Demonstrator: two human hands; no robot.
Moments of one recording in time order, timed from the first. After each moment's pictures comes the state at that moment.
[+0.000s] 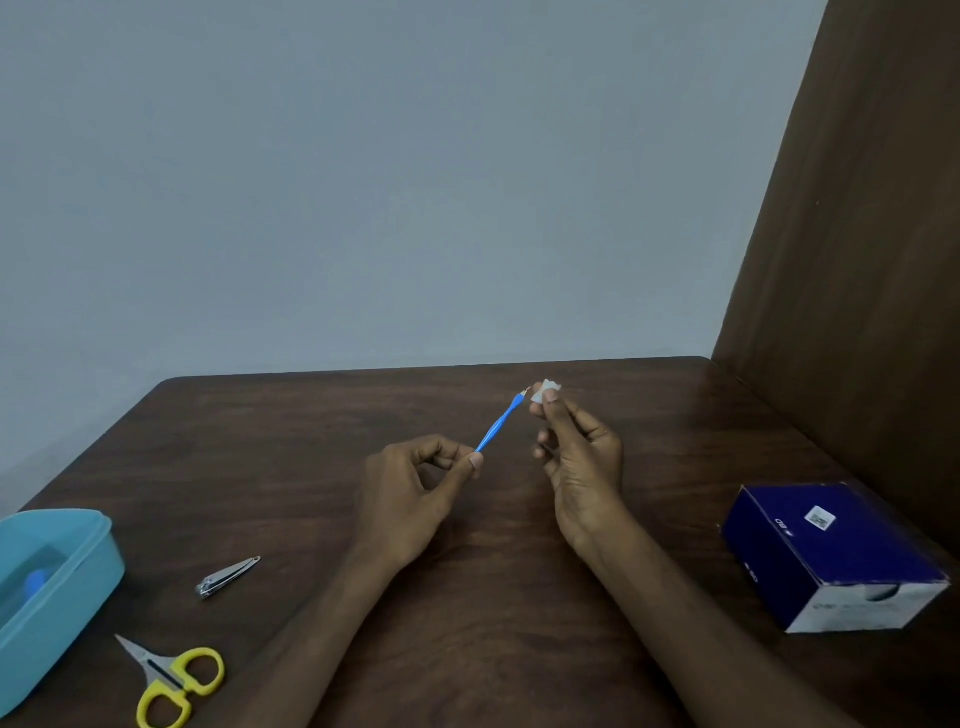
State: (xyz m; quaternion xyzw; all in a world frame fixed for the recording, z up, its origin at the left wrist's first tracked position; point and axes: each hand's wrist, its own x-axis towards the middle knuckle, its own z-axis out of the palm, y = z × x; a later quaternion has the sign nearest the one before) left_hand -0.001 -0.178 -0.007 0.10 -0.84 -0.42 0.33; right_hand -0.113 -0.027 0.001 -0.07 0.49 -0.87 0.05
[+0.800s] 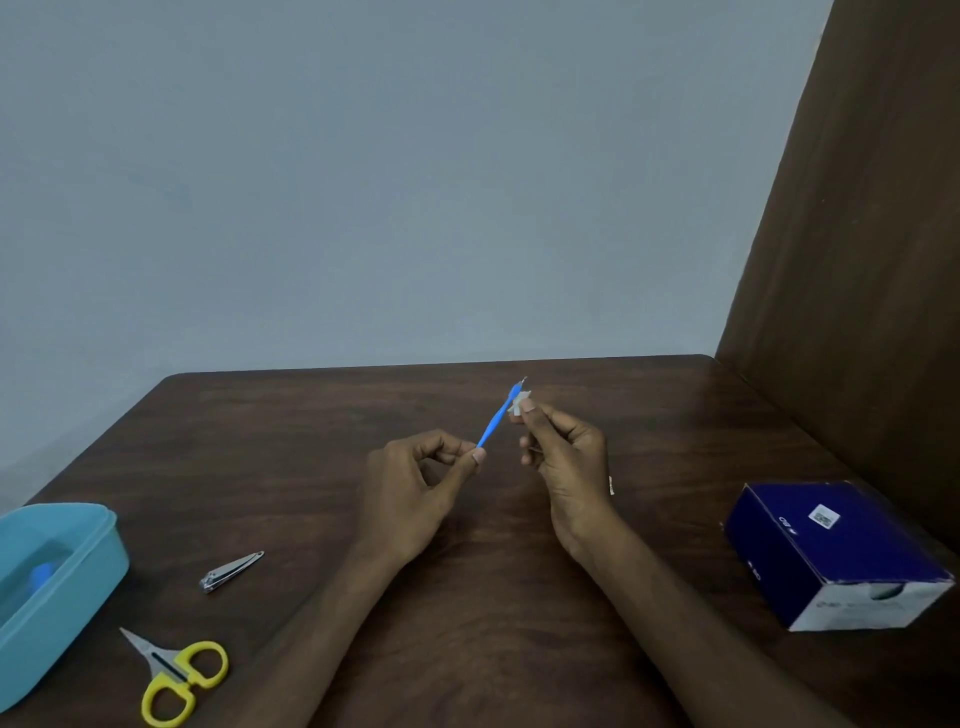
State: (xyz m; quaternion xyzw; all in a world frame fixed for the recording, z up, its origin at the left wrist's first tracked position) left_hand -0.001 -0.176 -0.006 0.10 -0.83 -0.43 0.34; right_hand -0.104 -0.034 -0.002 -0.14 0.54 -0.83 0.05
